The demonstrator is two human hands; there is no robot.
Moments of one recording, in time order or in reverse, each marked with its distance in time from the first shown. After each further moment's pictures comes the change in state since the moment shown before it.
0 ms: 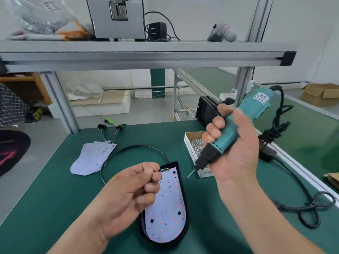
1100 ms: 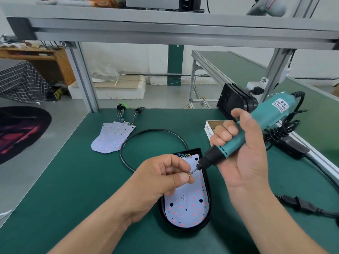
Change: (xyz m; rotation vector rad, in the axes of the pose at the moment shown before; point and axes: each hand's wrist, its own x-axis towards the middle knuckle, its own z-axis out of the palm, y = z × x) left_hand -0.006 -0.019 -0.009 0.507 0.061 0.120; right_hand -0.015 0.048 -0.013 -0.022 -0.030 0.102
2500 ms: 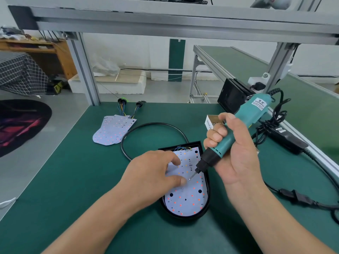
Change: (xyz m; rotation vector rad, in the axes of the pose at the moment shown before) left_hand 0.006 -0.013 -0.012 1.098 0.194 0.084; right_hand -0.003 0.011 -0.011 -0.072 0.051 0.137
